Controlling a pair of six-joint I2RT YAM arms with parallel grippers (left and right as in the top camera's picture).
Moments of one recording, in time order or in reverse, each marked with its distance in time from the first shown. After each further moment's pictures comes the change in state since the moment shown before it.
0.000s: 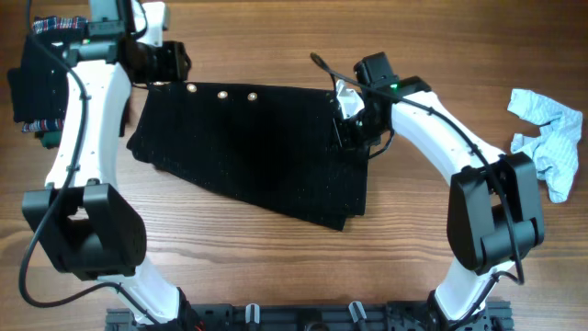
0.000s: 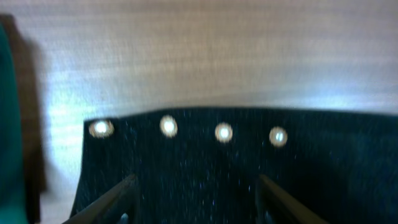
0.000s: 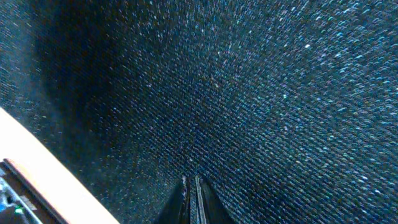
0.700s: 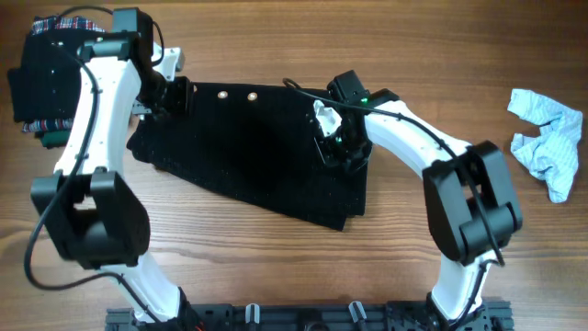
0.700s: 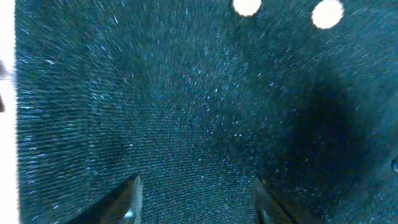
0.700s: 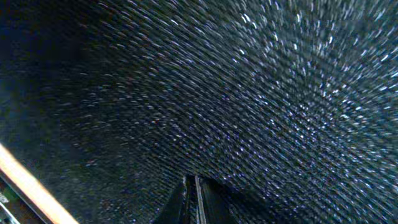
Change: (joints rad) left arm -0.022 0.069 0.001 -0.346 -0.067 0.005; right arm 0.098 0.093 -0.025 0.028 0.021 0.012
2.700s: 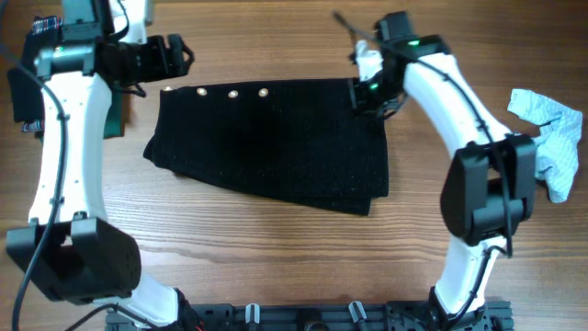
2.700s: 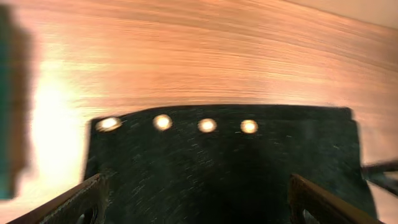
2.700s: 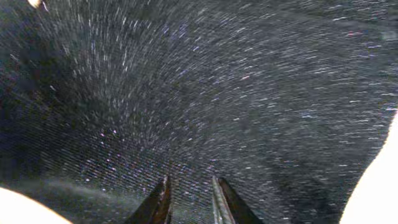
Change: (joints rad) left arm 0.074 -0.185 0.004 0.275 0.172 -0.121; right arm -0.163 0.060 0.378 -0.222 0.168 -0.031
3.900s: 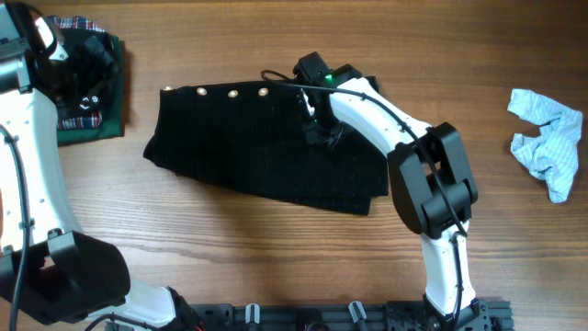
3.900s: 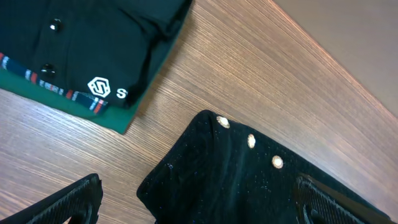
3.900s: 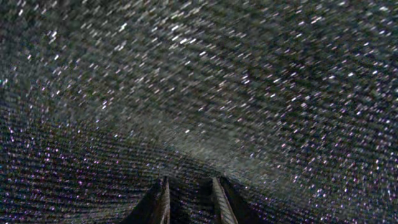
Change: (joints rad) left arm 0.218 -0.050 0.000 -0.058 -0.153 -0.266; right arm 0.229 0.171 0.005 0.035 0.268 0.119
